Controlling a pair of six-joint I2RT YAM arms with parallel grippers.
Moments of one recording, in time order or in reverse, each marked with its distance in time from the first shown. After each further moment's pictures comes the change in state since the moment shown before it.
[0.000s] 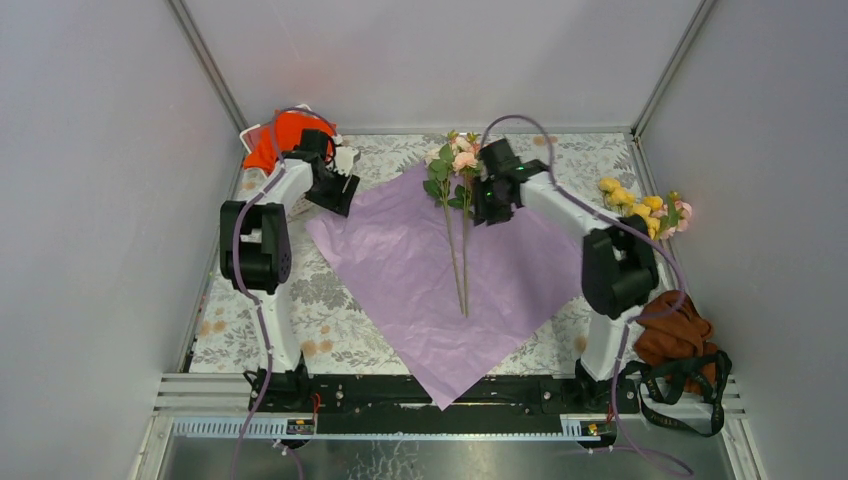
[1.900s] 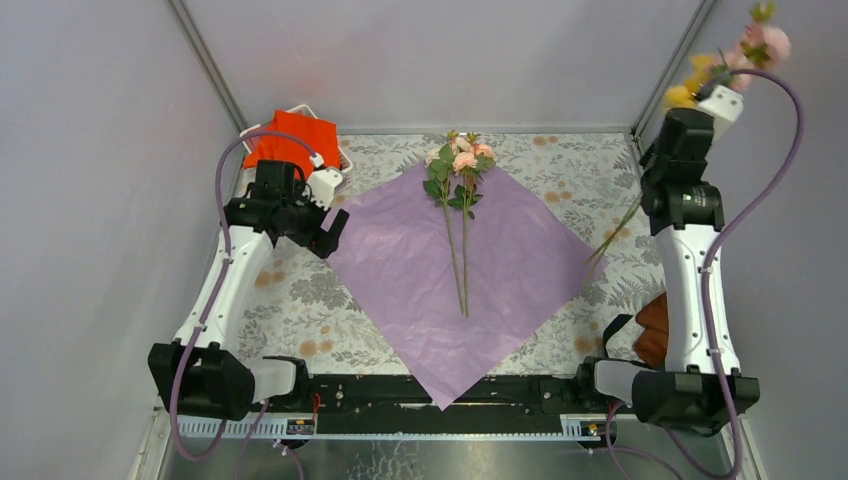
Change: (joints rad) left arm -0.051 -0.795 -0.371 -0.227 0.055 0.103; right arm -0.626 -0.719 -0.104 0.124 0.537 -0.066
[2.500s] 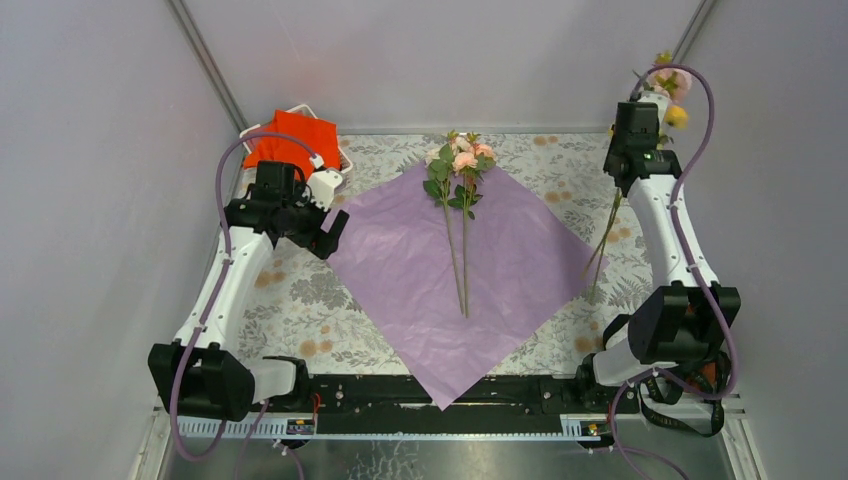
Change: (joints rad) left arm 0.000 -0.004 -0.016 0.003 -0.004 0.000; right arm 0.157 0.295 0.089 -0.066 -0.015 -0.134
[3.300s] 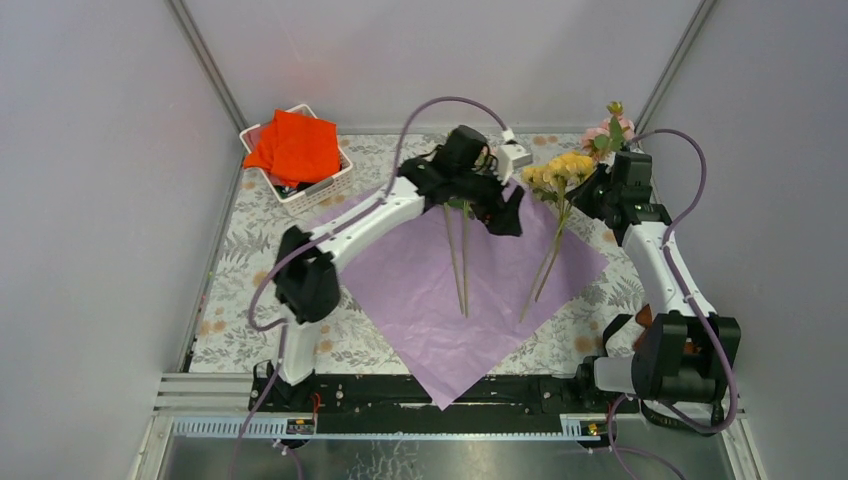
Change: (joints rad) left arm -0.642 0.715 0.686 0.352 0.355 -0.447; right arm -0.074 -0.176 -0.441 0.266 -0.594 0.407
